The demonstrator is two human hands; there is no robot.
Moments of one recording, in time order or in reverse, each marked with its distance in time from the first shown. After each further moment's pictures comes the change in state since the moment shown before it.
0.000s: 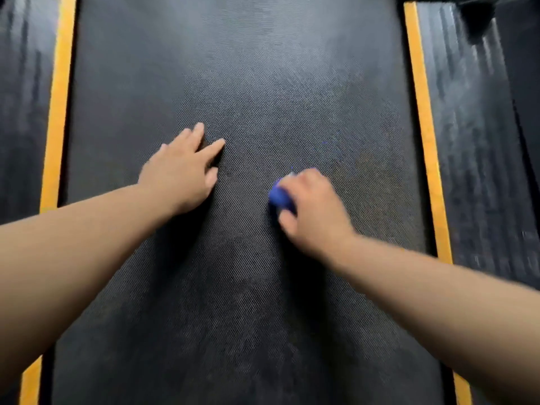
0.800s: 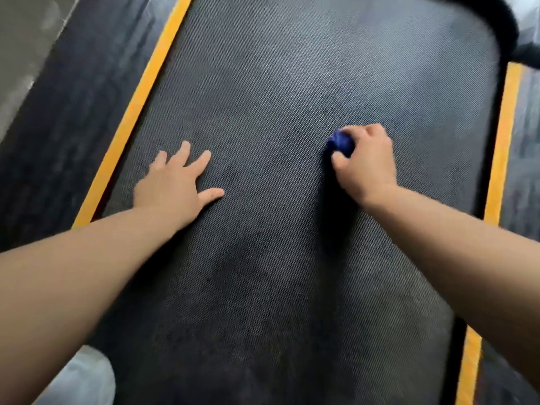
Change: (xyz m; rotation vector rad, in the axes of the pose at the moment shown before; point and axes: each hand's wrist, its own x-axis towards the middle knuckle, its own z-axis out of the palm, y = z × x) left_hand -0.099 -0.030 0.030 -0.140 -0.088 -0.577; right_hand 0.099 0.002 -0.010 -0.062 0.083 0.080
